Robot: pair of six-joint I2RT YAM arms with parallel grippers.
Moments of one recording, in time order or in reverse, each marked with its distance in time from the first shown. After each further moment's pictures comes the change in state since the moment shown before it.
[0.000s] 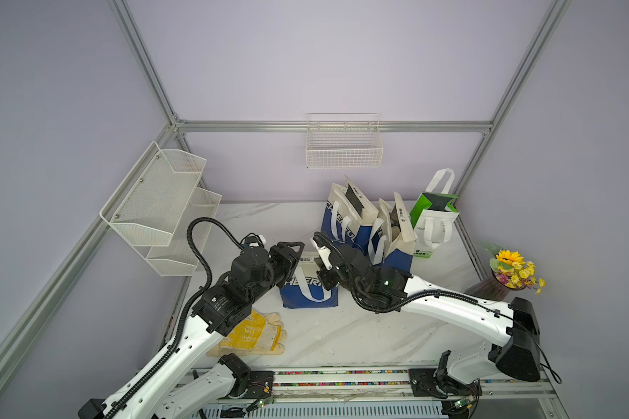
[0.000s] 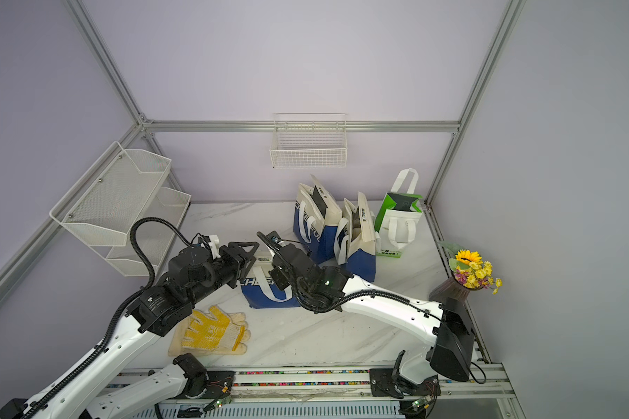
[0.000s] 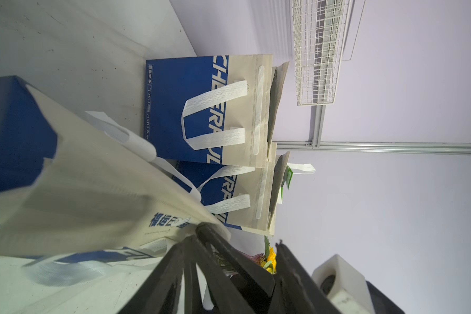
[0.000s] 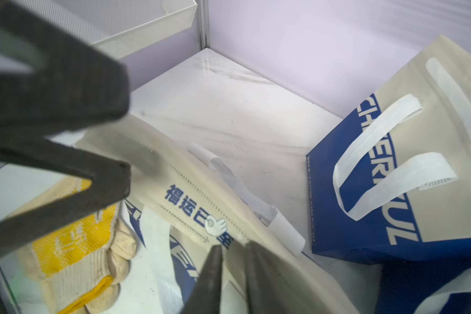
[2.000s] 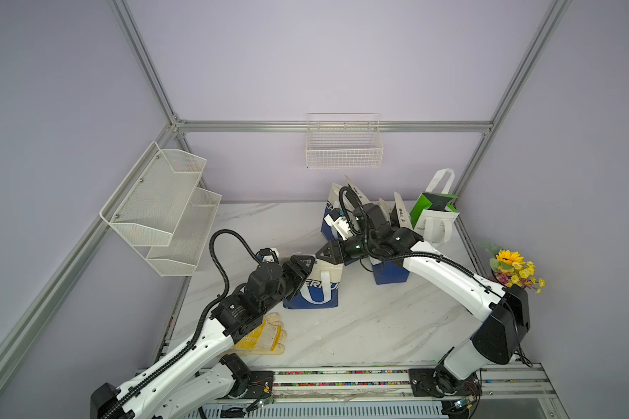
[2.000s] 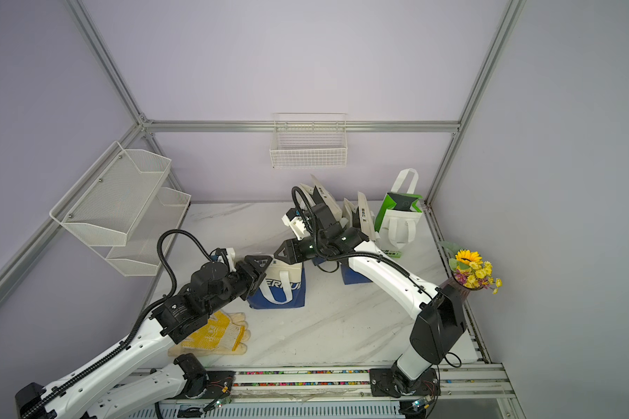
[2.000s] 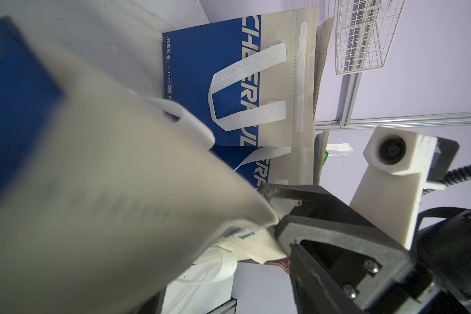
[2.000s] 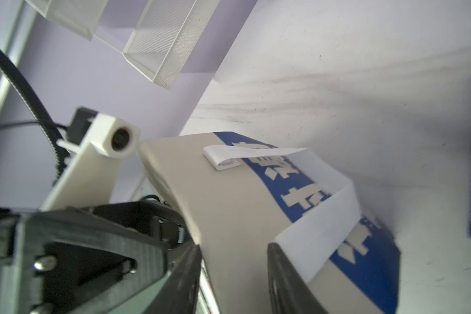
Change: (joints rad) left arm -0.077 -0.006 -0.237 0.180 -0.018 0.032; right arm -0.366 0.133 0.188 -0.199 -0.909 0.241
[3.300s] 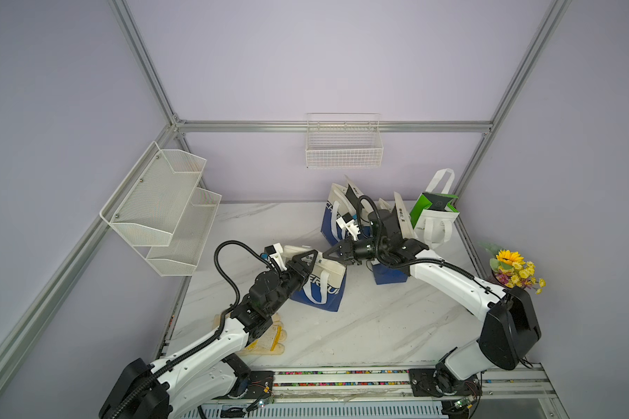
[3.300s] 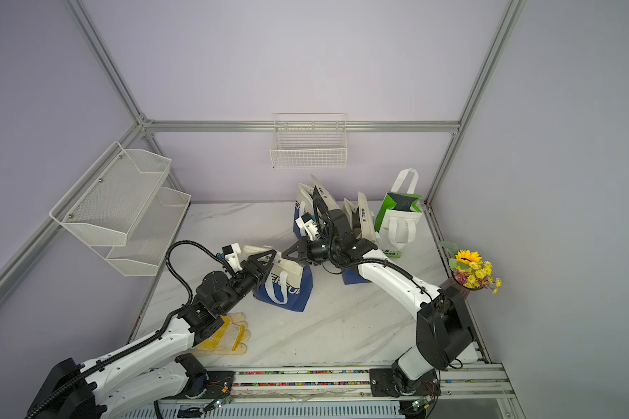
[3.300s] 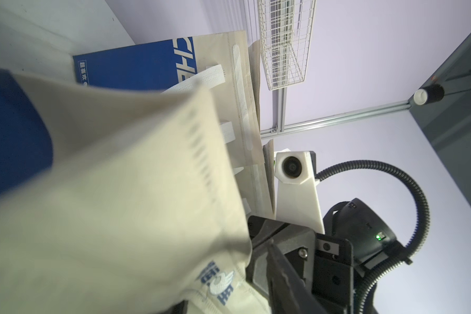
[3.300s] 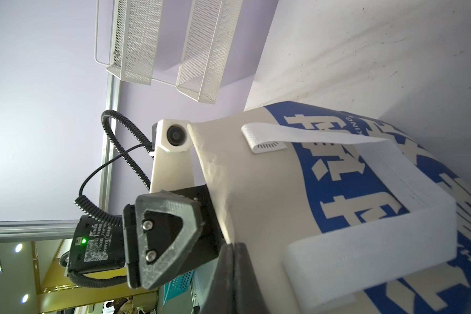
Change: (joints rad) left arm 0.049 0.126 -0.263 0.735 0.061 0.082; right arm -0.101 -0.064 -0.257 0.364 -0.285 0.405
